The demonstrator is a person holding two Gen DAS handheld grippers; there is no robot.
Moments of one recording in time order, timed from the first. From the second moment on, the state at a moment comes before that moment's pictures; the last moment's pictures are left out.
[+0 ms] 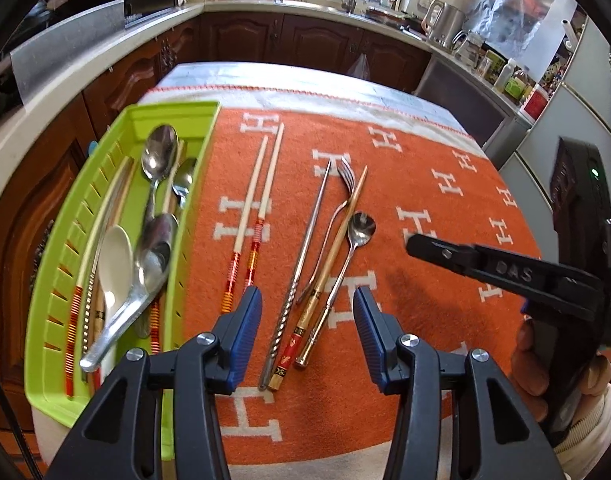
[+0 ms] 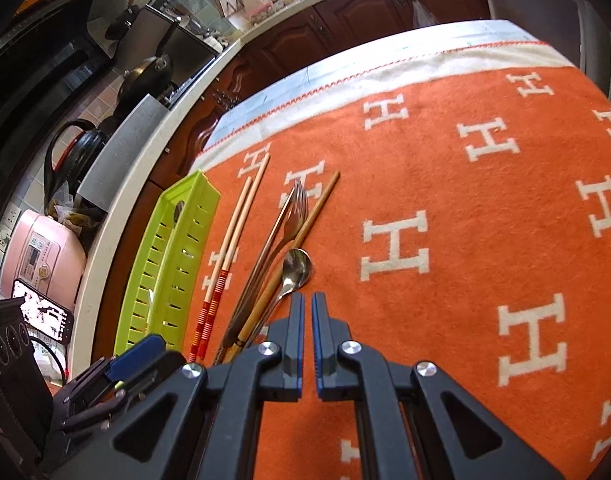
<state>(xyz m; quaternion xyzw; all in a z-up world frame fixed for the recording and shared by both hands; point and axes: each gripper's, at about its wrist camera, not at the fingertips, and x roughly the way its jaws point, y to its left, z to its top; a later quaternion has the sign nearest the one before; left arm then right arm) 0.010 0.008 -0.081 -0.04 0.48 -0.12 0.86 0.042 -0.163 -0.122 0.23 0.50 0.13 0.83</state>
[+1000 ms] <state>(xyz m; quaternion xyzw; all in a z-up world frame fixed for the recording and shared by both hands) 0.105 -0.027 -0.103 -0.07 0.53 -0.17 0.83 0.062 -0.193 -0.124 0.23 0.44 0.14 0.86</state>
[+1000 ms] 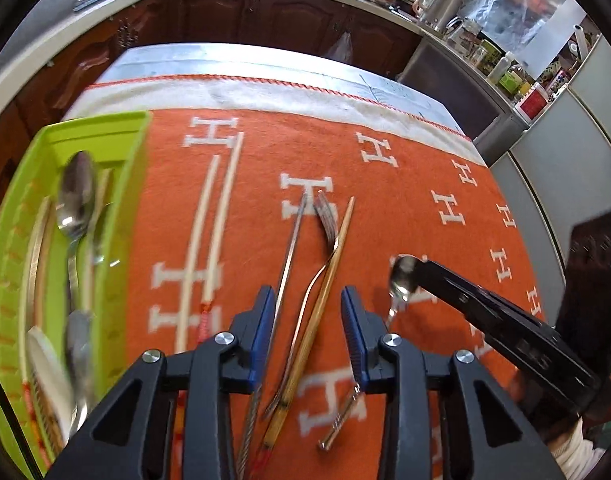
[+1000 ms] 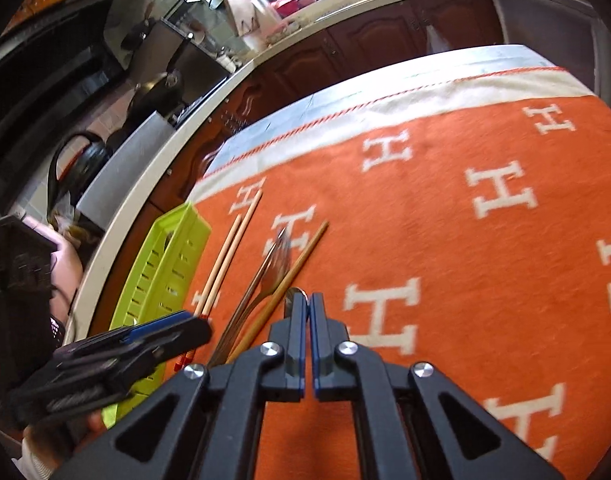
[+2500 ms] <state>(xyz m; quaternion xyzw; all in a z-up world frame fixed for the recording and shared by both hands) 0.063 0.049 -0.004 -0.15 0.42 -0.17 0.88 0.049 -0.167 -0.047 0.23 0.37 0.23 0.87</state>
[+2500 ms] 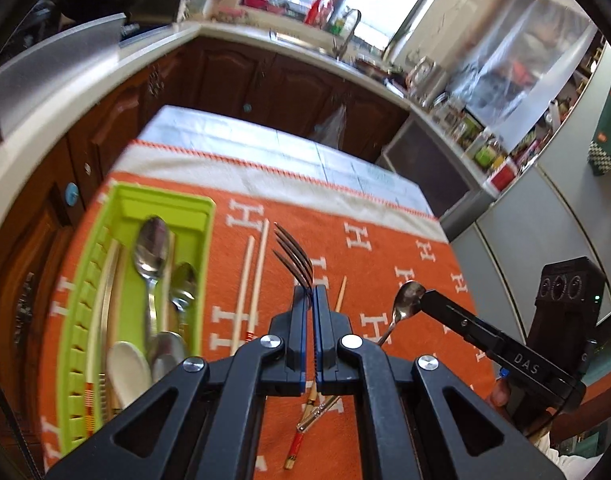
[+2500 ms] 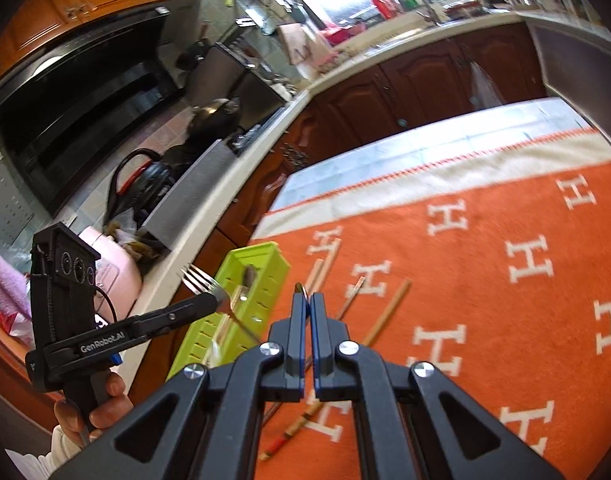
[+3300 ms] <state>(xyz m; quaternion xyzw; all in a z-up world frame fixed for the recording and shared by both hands) -0.002 0.126 0.004 -0.14 0.42 -0.10 0.89 0.072 -0.062 -0.026 0.13 0.39 0.30 0.86</state>
